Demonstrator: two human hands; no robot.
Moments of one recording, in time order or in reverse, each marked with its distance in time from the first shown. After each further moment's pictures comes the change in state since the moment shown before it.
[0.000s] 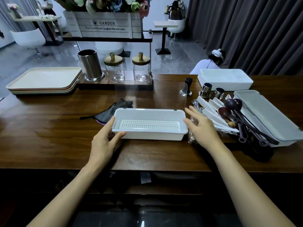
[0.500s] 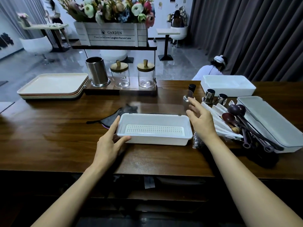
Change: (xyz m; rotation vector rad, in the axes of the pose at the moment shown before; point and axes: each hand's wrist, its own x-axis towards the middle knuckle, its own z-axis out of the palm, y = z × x) left_hand 0.008 0.001 -0.011 -0.024 -0.066 0.037; right_hand 0.036 -0.016 0.013 0.296 0.152 -0.114
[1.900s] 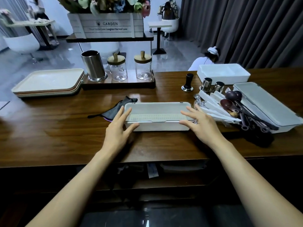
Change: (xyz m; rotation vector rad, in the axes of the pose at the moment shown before) left_hand 0.013 0.005 0.003 0.174 -0.068 0.144; right_hand -0.062 -0.011 -0.005 -0.473 -0.171 0.035
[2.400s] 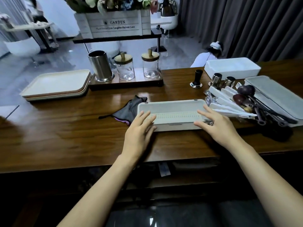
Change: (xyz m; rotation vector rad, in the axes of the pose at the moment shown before) left_hand -0.010 -0.008 0.020 0.124 0.074 0.325; right_hand -0.015 -0.012 0.006 -0.081 0.006 0.134
